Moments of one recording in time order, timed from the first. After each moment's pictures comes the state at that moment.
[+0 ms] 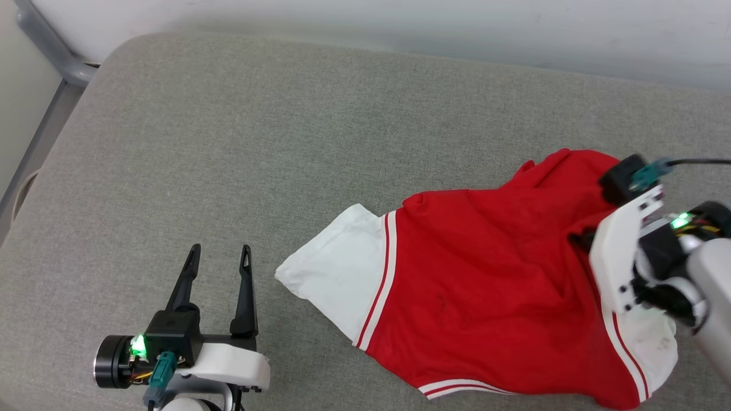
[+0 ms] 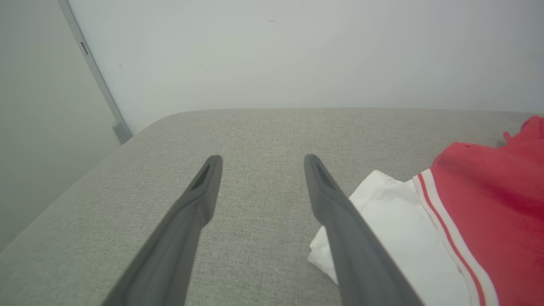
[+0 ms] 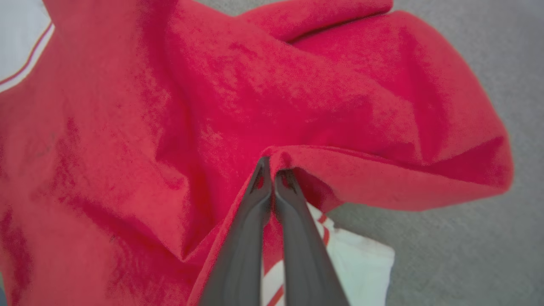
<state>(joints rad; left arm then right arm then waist) -0.05 0.06 -0.05 0.05 -0.04 0.04 -0.26 -0.63 -0.61 0.63 0.33 0.71 0.13 0.58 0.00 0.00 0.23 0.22</state>
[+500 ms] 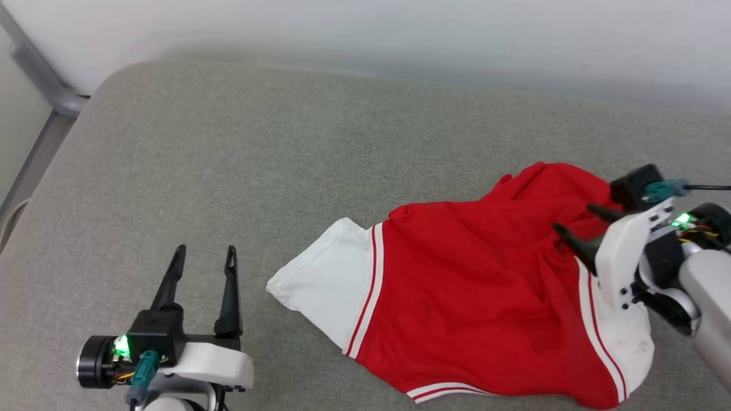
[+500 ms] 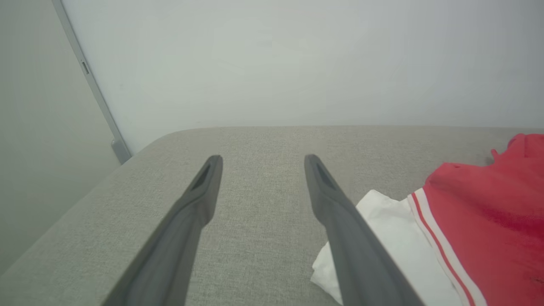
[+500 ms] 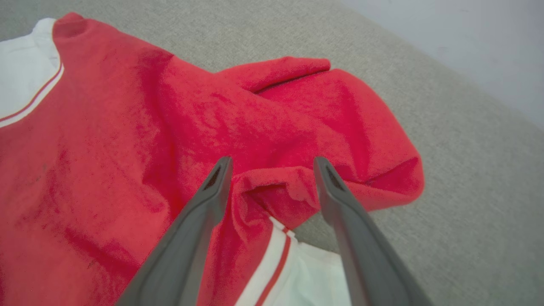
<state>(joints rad) -0.05 0.08 -0.02 0.07 -0.04 0.02 -0.26 -0.67 -0.57 0.75 0.53 0.69 0.13 0.22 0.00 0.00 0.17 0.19</state>
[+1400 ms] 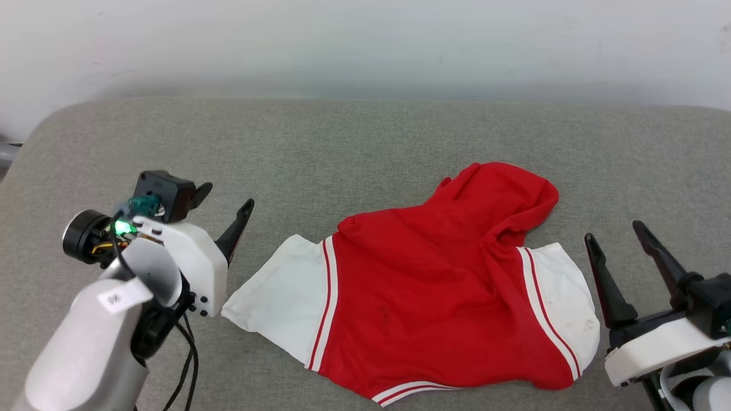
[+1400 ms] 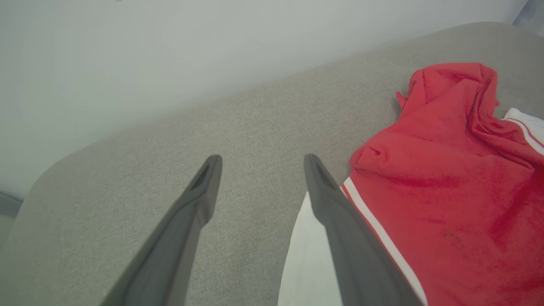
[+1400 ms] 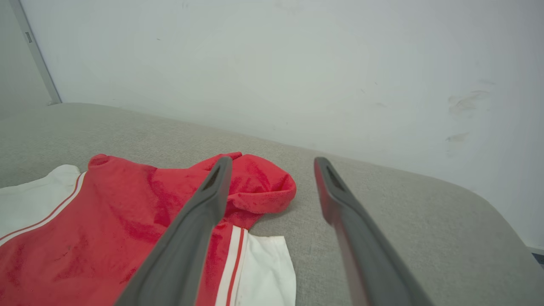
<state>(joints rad) -0.42 0.46 -0.32 0.15 -0.41 -0.13 0.26 -0.06 -0.26 0.04 -0.03 0.18 0.13 -0.08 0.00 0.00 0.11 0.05</state>
